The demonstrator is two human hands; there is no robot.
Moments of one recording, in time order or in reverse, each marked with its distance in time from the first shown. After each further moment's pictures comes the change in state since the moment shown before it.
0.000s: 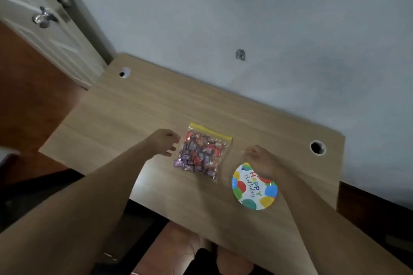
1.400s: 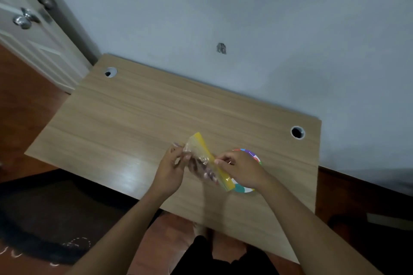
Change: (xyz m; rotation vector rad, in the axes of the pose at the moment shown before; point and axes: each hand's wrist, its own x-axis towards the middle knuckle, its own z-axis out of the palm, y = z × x) left_hand -0.109 -0.056 0.109 -0.006 0.228 0.633; right_hand -0.101 -0.007 0.026 0.022 -0.020 -0.312
